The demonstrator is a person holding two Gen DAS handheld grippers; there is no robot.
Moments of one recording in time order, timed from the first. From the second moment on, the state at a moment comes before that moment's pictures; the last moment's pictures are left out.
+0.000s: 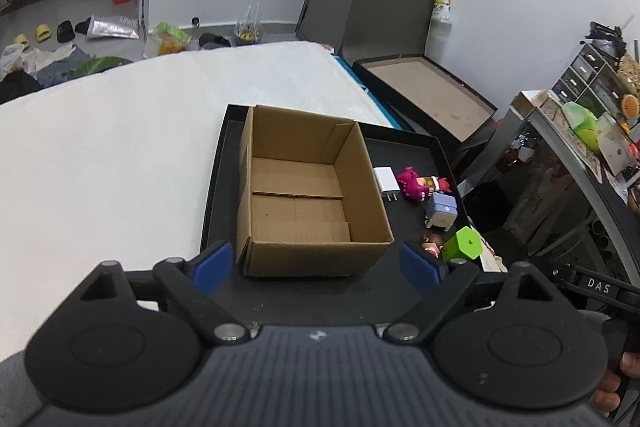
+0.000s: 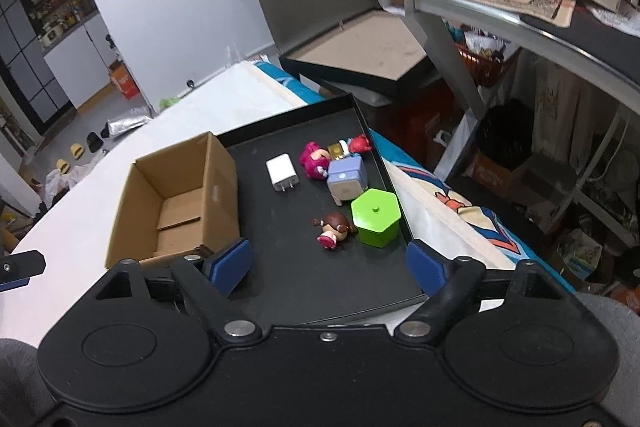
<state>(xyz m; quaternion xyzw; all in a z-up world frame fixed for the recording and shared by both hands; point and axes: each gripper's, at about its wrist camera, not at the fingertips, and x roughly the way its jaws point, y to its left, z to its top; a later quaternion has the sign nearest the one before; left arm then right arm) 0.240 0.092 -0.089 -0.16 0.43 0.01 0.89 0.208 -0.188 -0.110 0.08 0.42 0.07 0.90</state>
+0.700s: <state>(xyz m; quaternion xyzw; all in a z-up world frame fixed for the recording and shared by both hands) 0.315 0.117 -0.143 -0.19 0.50 0.04 0.85 0.282 -0.196 -0.145 0.06 0.50 0.04 0.86</state>
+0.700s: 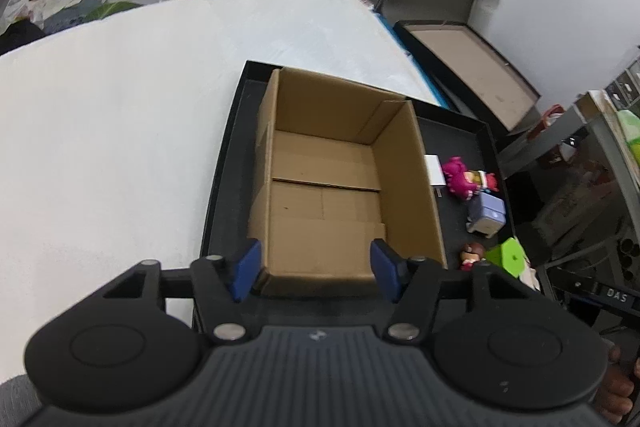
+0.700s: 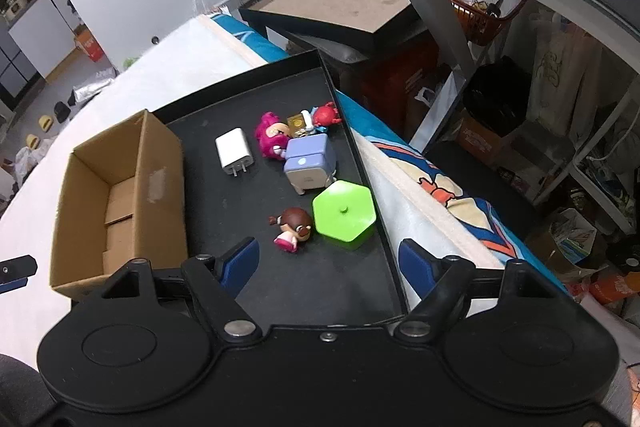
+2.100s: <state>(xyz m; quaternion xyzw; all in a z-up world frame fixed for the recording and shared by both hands) 0.368 0.146 -0.216 -0.18 0.58 0.04 0.79 0.380 -0.185 -0.221 0.00 0.61 0.02 0.79</state>
